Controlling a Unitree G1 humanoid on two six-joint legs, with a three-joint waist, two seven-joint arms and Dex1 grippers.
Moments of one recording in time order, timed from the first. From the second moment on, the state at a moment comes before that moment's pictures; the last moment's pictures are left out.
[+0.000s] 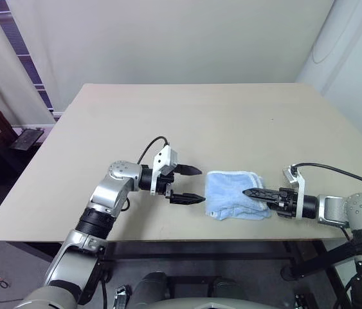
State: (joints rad) left arm -0.53 0.31 -0.22 0.22 -0.29 0.27 -1.31; right arm -0.33 -0.71 -0.21 0.31 0.86 1.35 0.84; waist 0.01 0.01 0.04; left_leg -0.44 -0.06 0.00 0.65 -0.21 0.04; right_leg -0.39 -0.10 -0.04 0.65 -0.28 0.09
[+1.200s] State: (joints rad) left arm -0.63 0.21 -0.25 0.44 -0.26 0.12 -1.30; right arm -0.50 -0.17 -1.11 0.23 1.16 0.46 -0.38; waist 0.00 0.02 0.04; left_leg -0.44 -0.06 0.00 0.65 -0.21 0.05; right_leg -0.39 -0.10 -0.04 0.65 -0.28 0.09
